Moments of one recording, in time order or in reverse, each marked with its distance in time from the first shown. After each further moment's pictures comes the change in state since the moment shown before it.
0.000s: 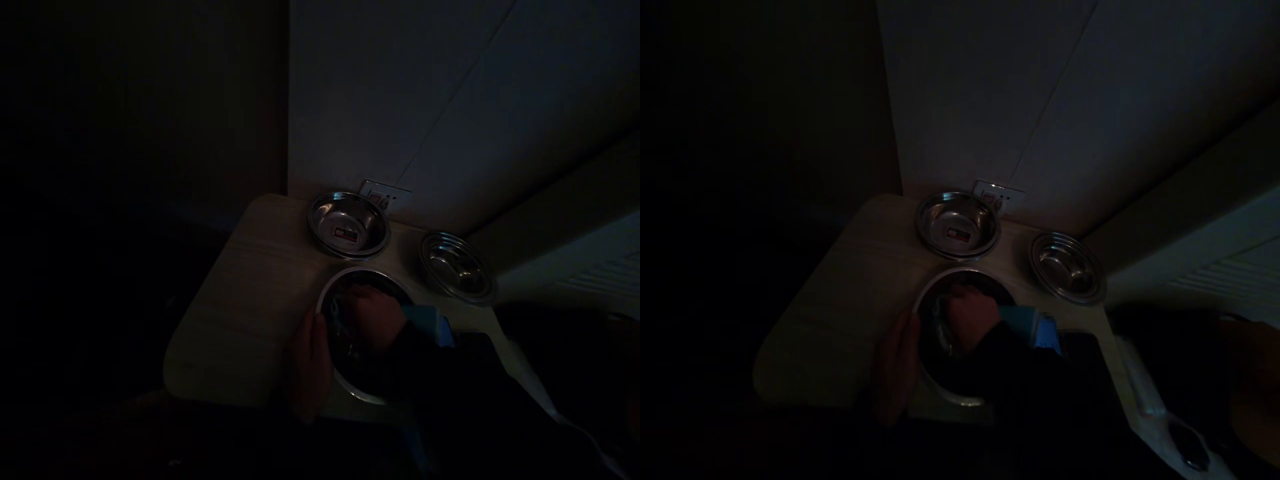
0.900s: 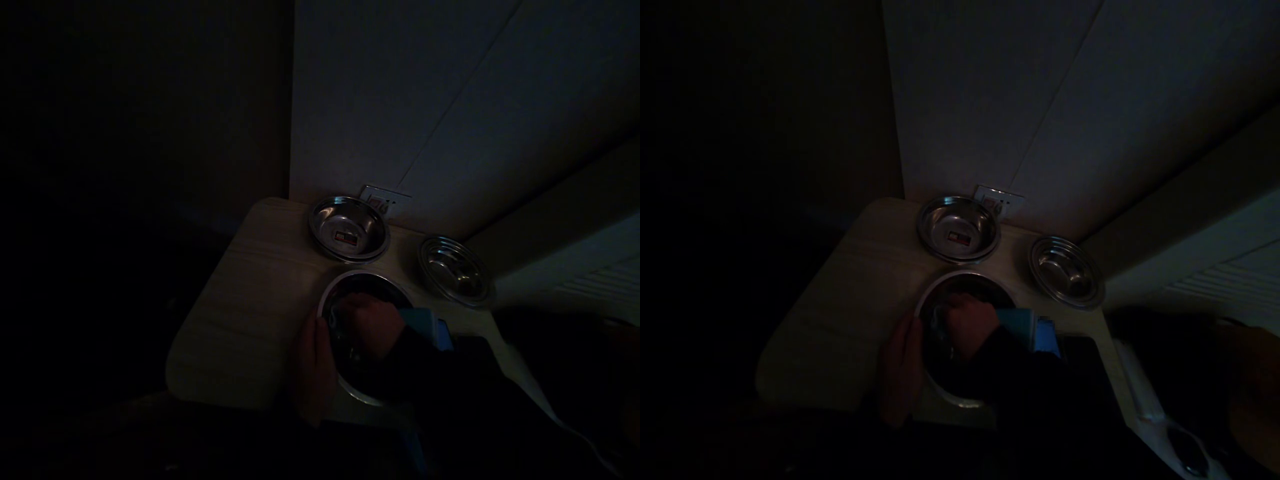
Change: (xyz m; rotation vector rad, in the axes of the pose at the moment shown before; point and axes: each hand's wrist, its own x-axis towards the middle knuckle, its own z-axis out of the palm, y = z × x) left_hand -0.001 -0.006 0.005 0.005 0.009 0.015; right_hand 0.004 0.003 0.000 -0.013 -0.054 -0.032
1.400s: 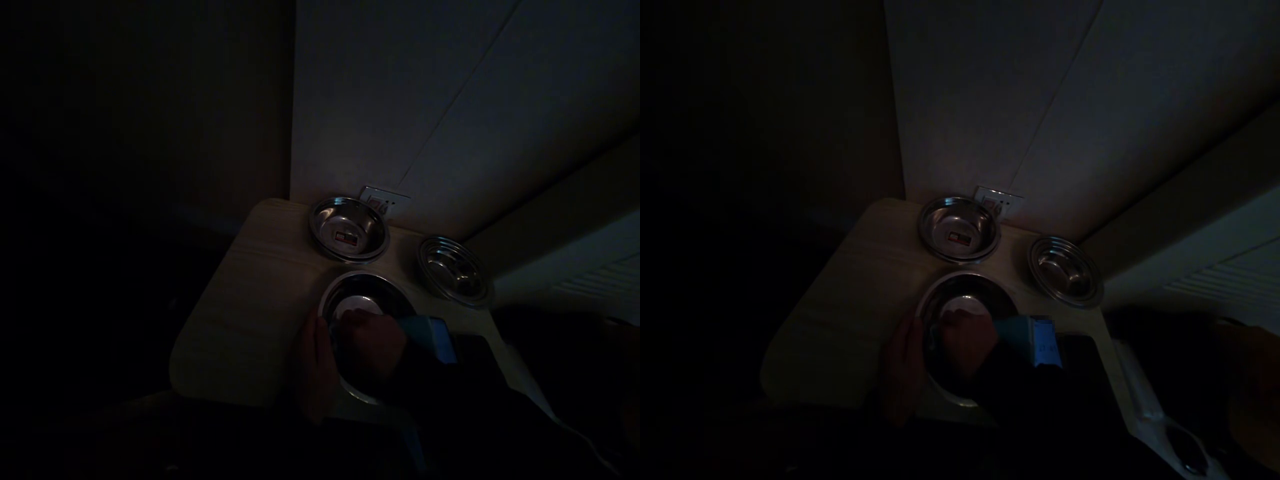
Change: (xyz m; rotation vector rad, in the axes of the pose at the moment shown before) left_hand -0.001 0.000 -0.001 0.025 0.030 0.047; right_hand -0.007 -0.005 -0.003 0.017 -0.073 -0.088
